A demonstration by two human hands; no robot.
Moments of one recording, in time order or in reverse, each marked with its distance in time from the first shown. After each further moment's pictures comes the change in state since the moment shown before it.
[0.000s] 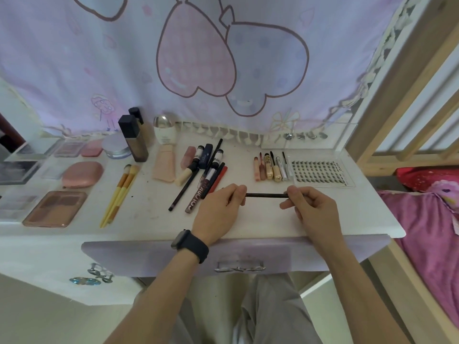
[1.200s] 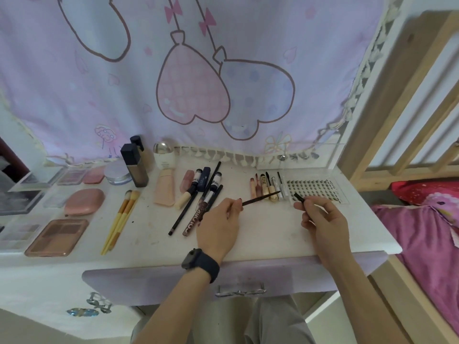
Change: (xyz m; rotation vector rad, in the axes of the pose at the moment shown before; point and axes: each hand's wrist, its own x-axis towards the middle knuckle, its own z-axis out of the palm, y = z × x) left_hand 0.010 0.007 0.011 0.065 0.190 -0.148; right_hand 0.011 0.004 -0.019 0.294 0.113 0.012
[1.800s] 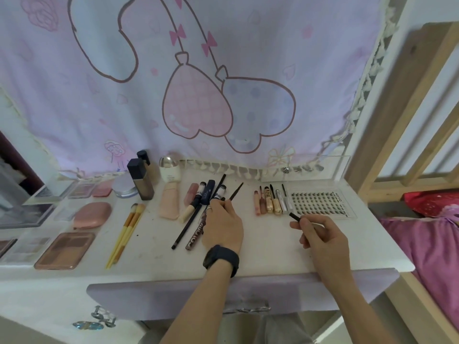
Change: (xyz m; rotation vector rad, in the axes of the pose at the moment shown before) left_hand 0.031 0.023 0.016 0.126 0.247 -0.281; right_hand -0.005 0.009 0.005 -0.163 0.000 -0.104
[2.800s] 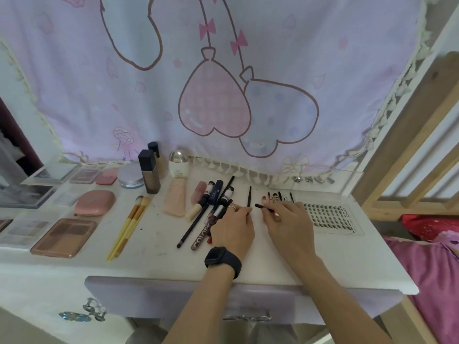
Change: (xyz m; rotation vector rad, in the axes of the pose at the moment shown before) left_hand 0.015 -0.022 0.017 0.223 -0.118 0.340; right_hand 0.035 -0.009 0.082 -0.901 -0.042 -0.565
